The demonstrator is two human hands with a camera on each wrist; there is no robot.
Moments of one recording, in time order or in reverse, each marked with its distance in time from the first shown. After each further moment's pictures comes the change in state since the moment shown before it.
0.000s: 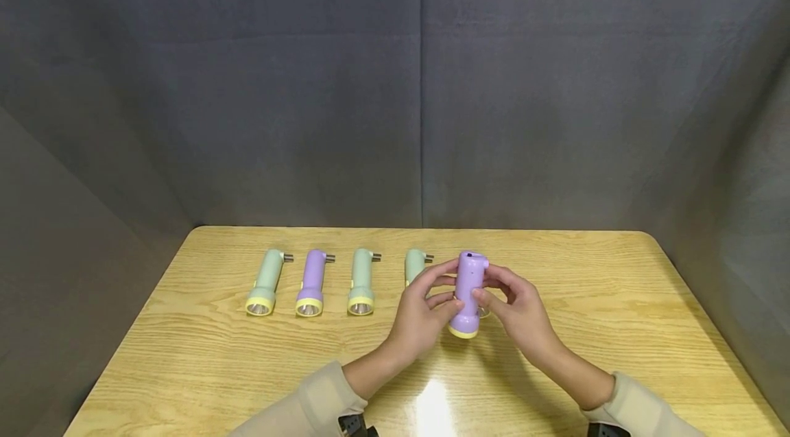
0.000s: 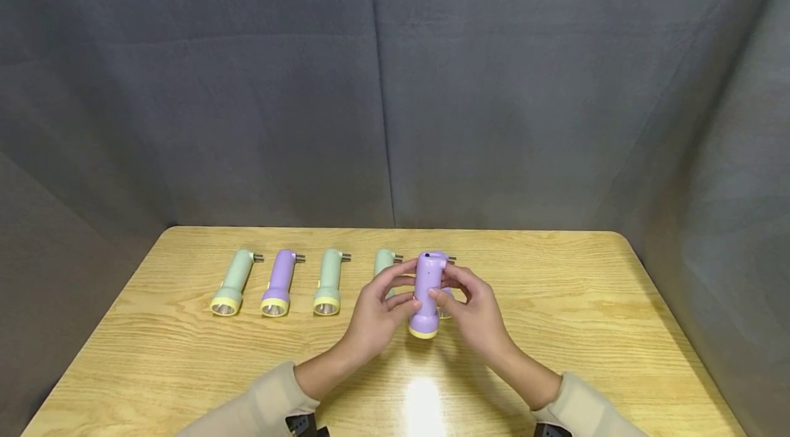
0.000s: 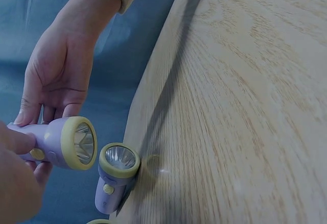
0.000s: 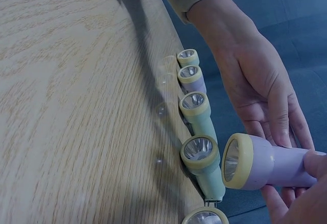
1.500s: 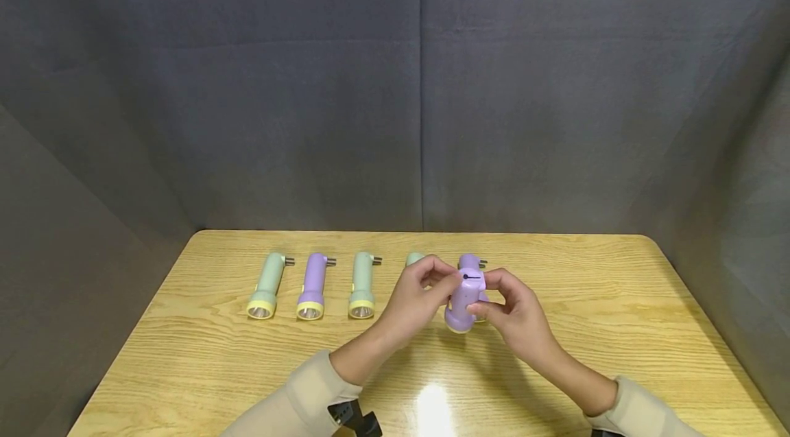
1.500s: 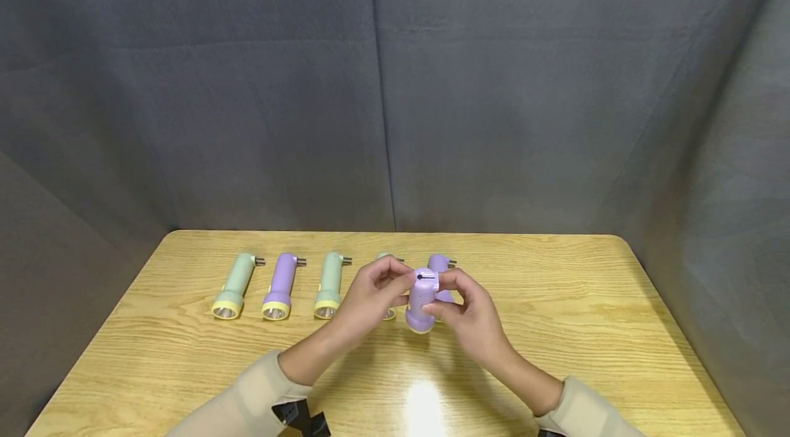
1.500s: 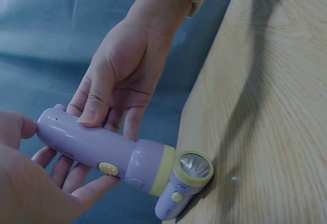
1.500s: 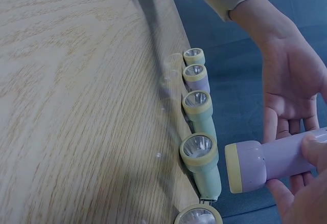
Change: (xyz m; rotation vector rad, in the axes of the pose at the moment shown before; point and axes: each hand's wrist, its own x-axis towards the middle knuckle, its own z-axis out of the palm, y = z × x) left_hand 0.015 0.046 -0.012 0.052 -0.032 -0.188; right_hand -0.002 0.004 -0.001 0.152 -0.120 -0.258
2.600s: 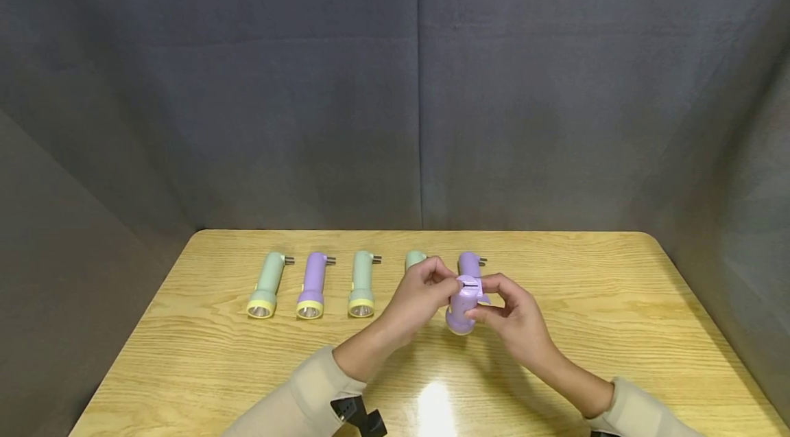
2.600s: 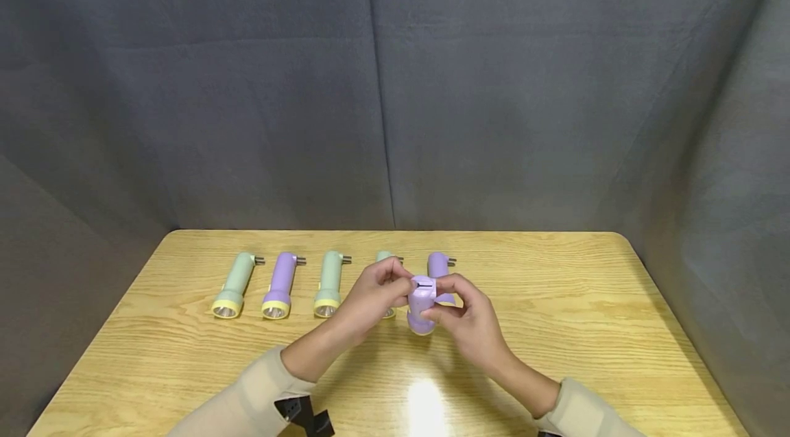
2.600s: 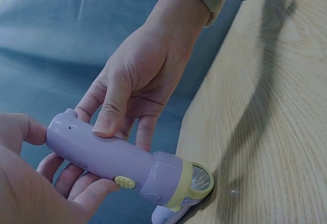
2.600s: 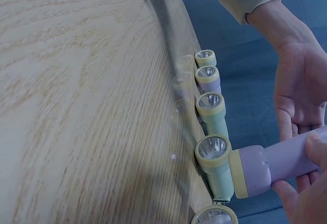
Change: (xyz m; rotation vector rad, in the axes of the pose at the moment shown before) left_hand 0.003 0.003 0.004 -0.071 -0.039 -0.123; right_hand -0.007 0.008 0.002 0.002 0.017 -0.014
